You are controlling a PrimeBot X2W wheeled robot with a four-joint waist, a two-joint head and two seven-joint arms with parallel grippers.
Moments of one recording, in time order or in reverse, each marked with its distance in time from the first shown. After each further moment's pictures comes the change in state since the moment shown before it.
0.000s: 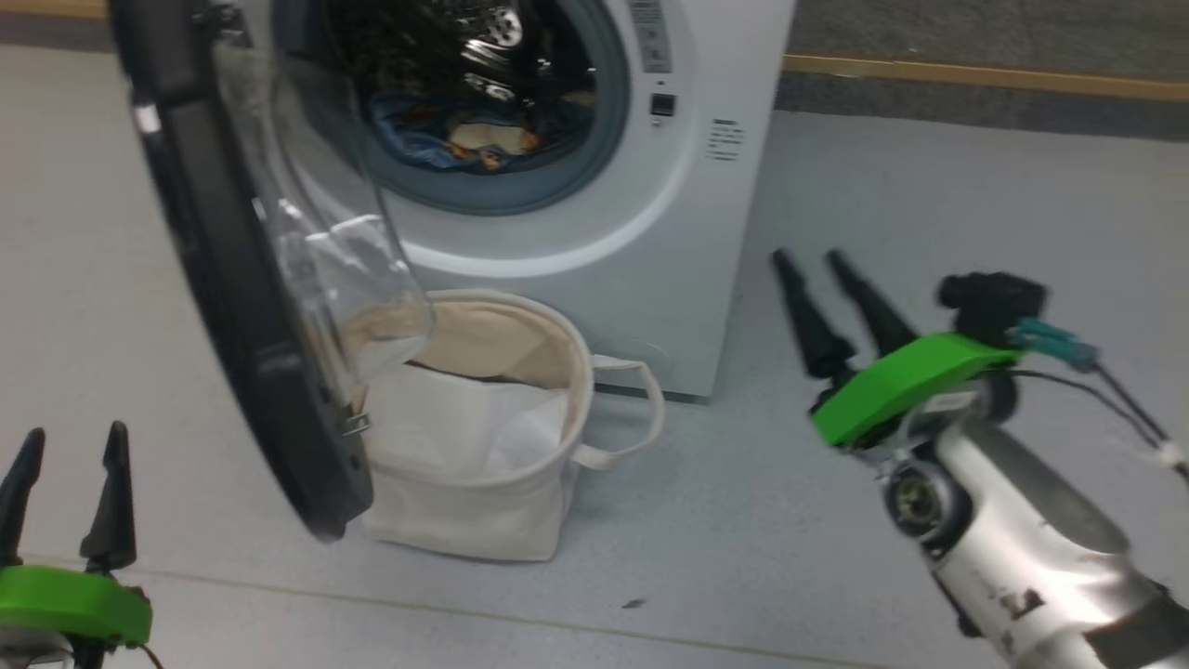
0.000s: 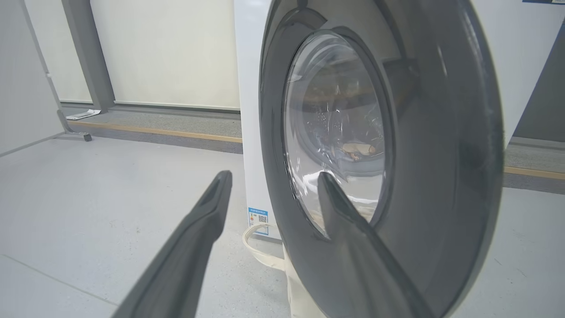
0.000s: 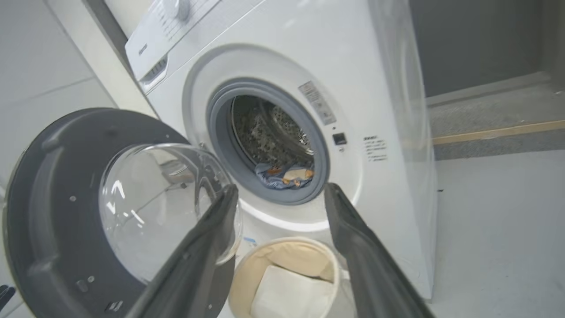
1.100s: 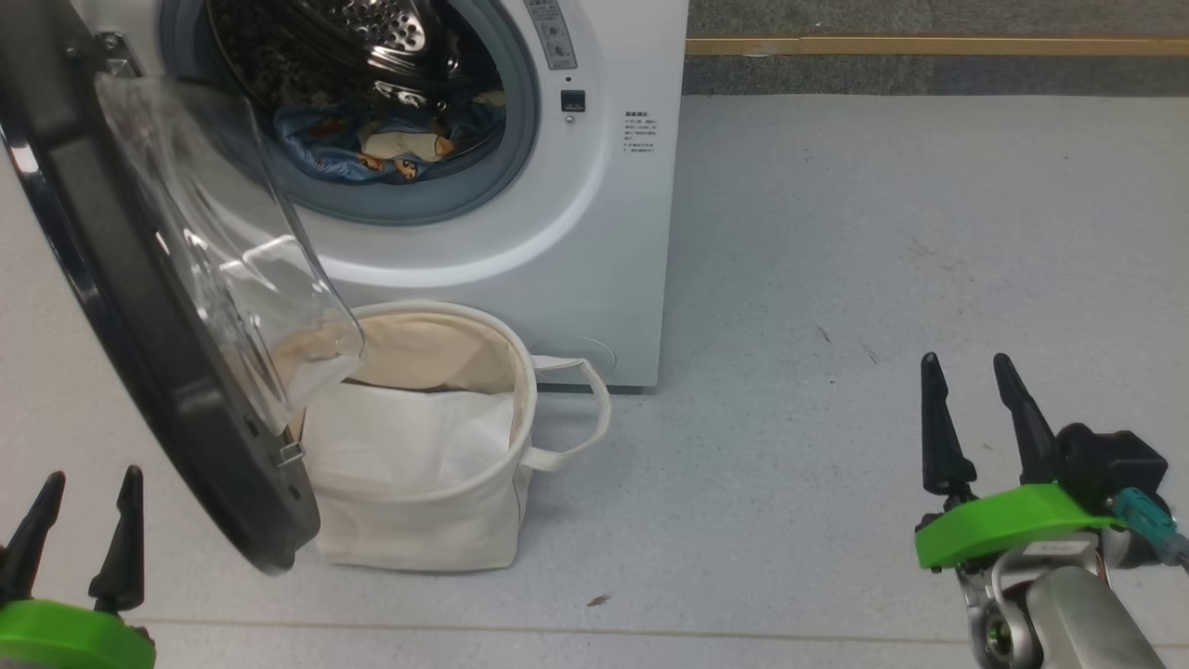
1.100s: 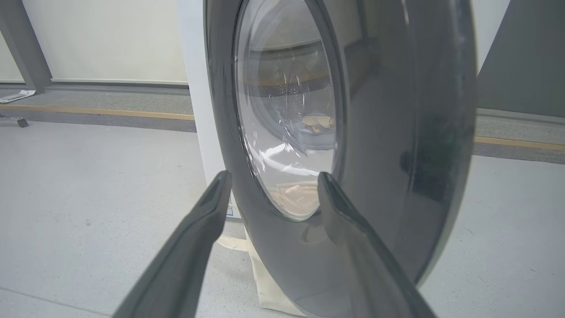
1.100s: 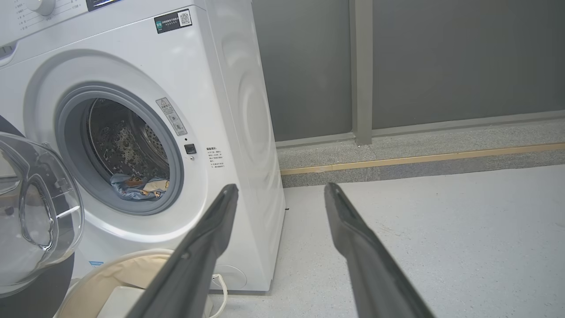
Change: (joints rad) left arm 0.051 0.050 -0.055 0.027 -0.086 -0.001 0.004; right arm 0.448 0.118 -0.597 -0.228 -0.686 0.000 -0.001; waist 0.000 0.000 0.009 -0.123
